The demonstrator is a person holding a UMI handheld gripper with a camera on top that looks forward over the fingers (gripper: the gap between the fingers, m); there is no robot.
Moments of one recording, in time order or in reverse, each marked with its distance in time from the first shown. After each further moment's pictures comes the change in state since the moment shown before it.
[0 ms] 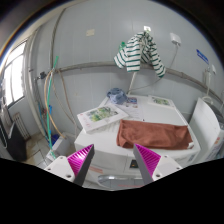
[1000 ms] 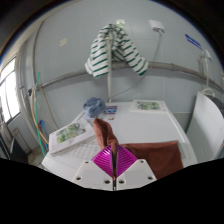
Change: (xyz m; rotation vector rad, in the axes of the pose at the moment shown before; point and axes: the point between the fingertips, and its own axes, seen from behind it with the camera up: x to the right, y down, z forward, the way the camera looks) arm 0.158 -0.056 0.100 0.057 -0.029 0.121
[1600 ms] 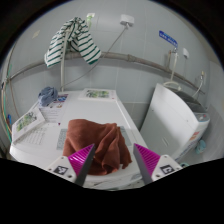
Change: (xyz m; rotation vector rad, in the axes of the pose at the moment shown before) arm 0.168 0.041 -0.058 -0.099 0.441 0.003
